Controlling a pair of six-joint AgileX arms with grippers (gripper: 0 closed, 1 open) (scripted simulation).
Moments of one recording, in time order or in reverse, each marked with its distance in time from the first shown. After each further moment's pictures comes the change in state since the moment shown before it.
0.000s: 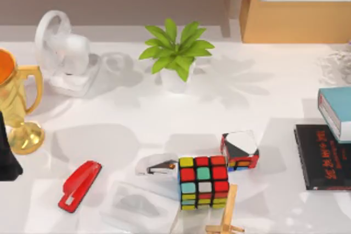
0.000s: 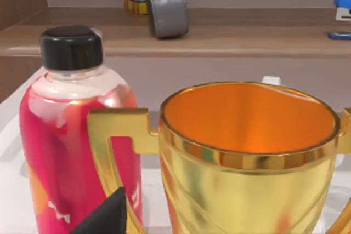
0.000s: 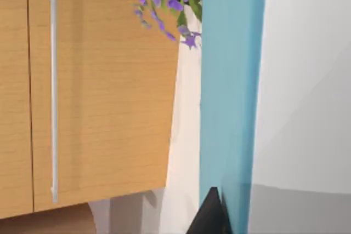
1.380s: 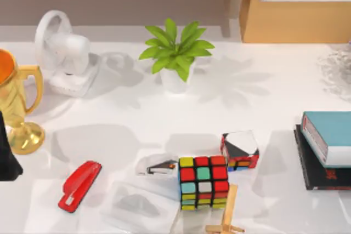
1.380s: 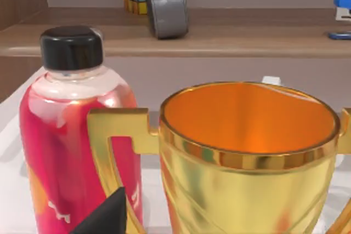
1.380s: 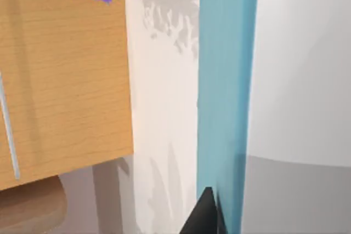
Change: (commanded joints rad) left arm 0.000 0.000 0.000 0.000 0.000 0.000; right arm 0.103 -0.060 -0.140 0.028 0.024 0.159
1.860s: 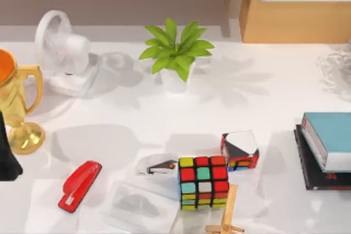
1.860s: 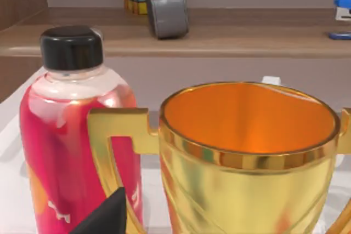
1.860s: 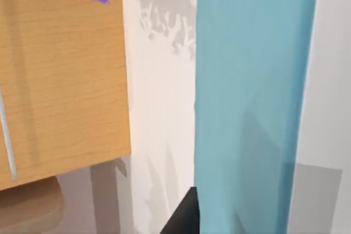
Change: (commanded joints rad) left arm 0.000 0.000 0.000 0.000 0.000 0.000; right arm 0.000 0.000 0.000 0.000 0.000 0.000
